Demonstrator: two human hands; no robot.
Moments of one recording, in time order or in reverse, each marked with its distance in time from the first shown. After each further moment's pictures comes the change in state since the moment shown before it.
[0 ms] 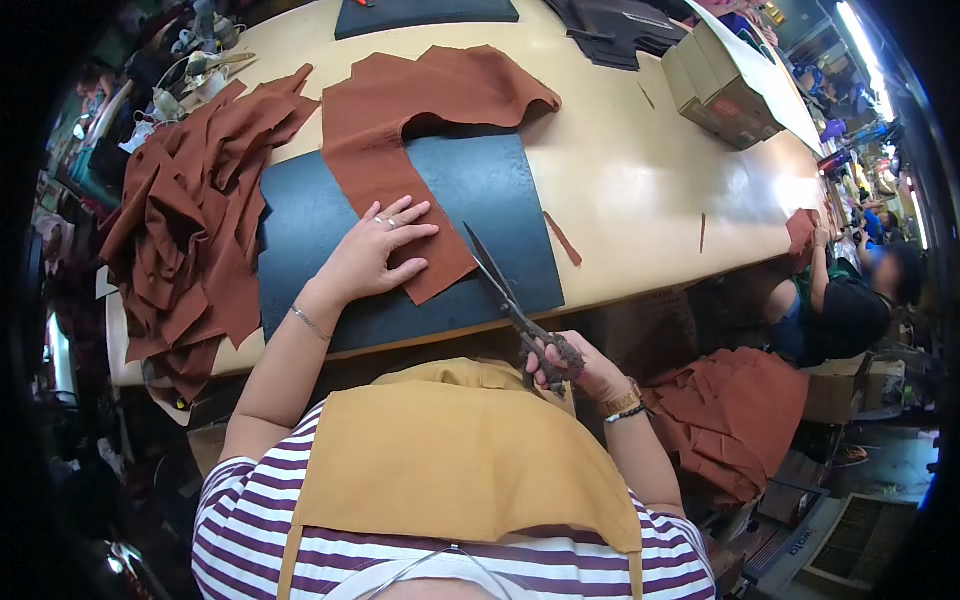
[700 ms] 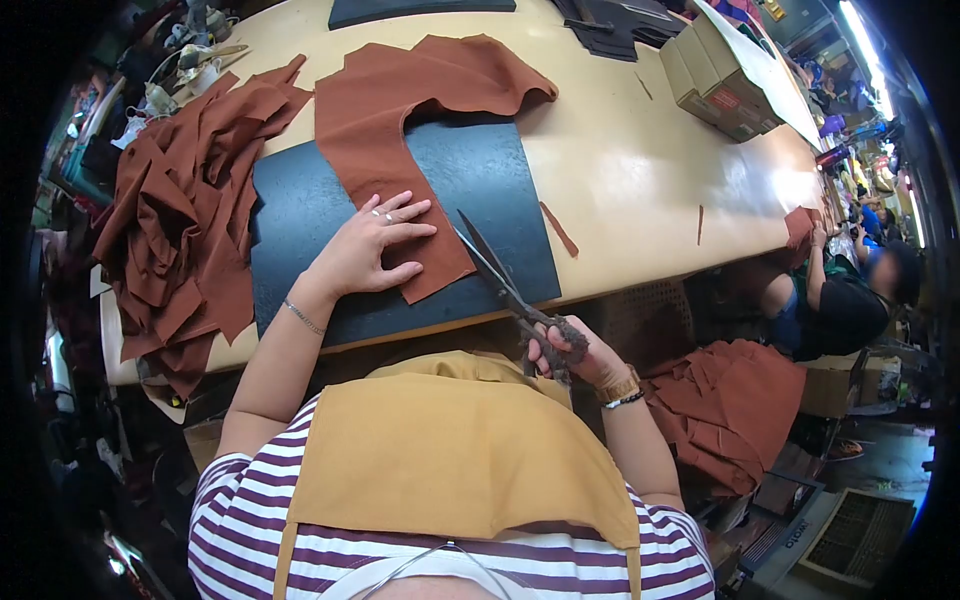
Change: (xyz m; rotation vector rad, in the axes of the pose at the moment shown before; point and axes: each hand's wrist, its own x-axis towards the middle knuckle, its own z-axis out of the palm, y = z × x) left_hand -0.001 -0.001 -0.001 -0.041 -0.016 0.085; right_hand 0.004 -0.004 -0.005 0.115 0.016 0.007
